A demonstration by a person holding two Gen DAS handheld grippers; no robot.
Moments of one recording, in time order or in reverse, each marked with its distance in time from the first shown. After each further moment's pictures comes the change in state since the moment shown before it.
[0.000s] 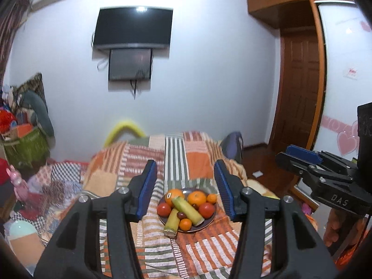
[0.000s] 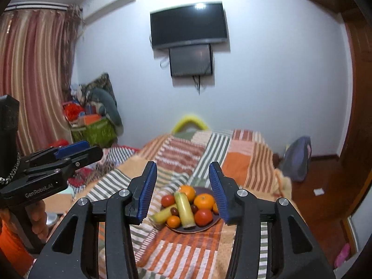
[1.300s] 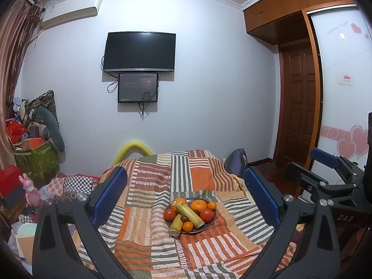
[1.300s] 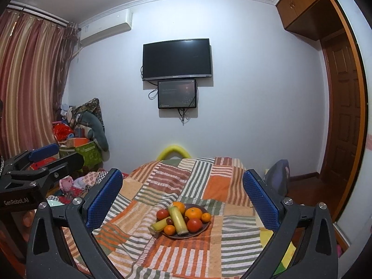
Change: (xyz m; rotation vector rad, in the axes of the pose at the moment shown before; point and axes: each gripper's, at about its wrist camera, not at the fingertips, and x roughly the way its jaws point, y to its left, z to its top) left arm -0.070 -0.012 -0.013 0.021 -0.118 0.049; right arm -0.062 0.034 -0.015 -0.018 -0.170 -0.141
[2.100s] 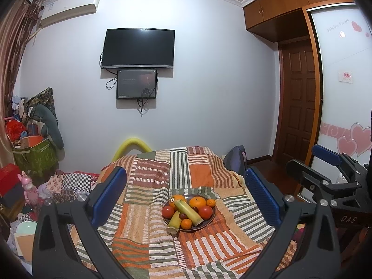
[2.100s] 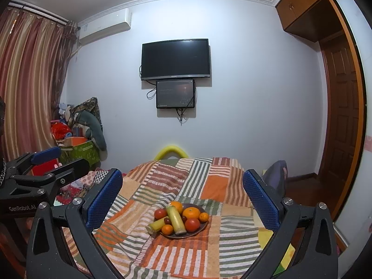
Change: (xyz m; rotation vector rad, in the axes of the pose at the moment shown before) left arm 0.004 -0.002 -0.003 0.002 0.019 -0.009; right arm -0.002 0.002 0.003 -0.007 0.007 -0.010
